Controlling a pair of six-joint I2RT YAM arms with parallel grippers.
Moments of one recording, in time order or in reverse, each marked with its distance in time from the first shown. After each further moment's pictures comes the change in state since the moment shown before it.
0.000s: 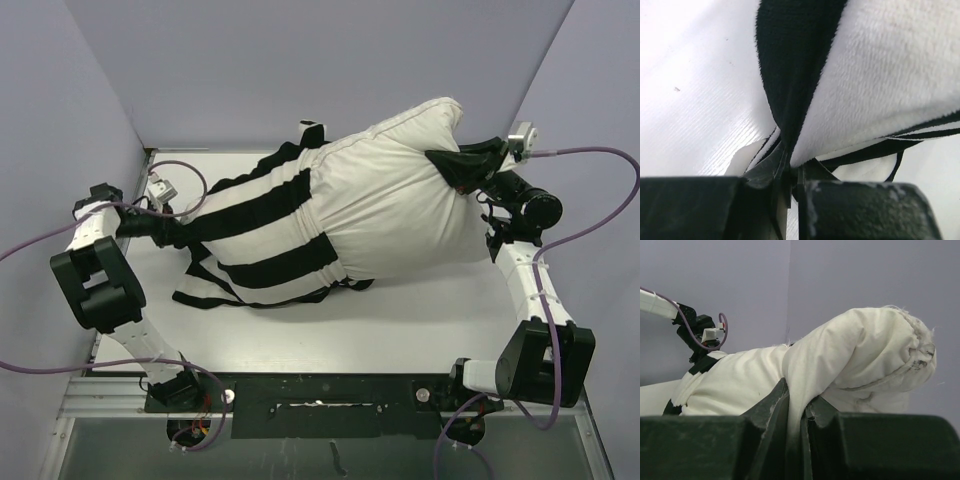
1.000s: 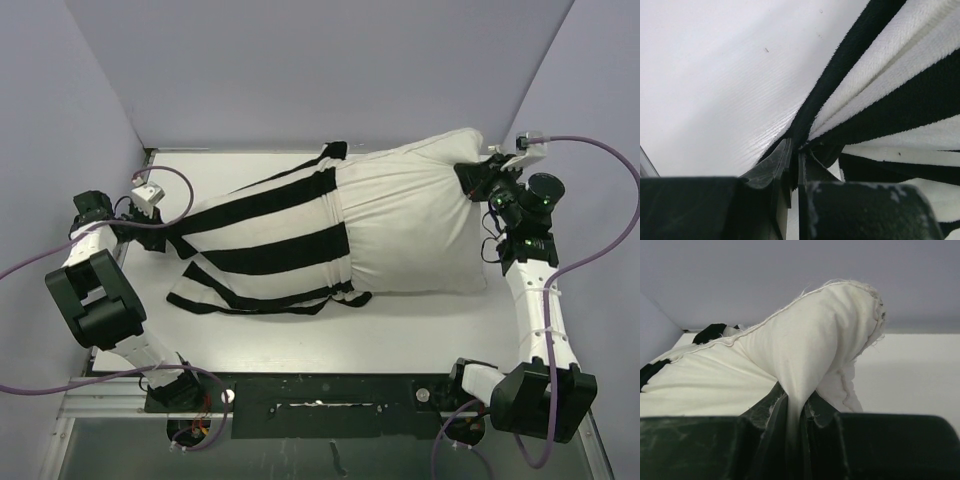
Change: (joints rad) left arm 0.093 -0.115 -0.209 0.501 -0.182 -0.282; right arm -0.058 -0.177 0.009 -1.043 0.500 -0.374
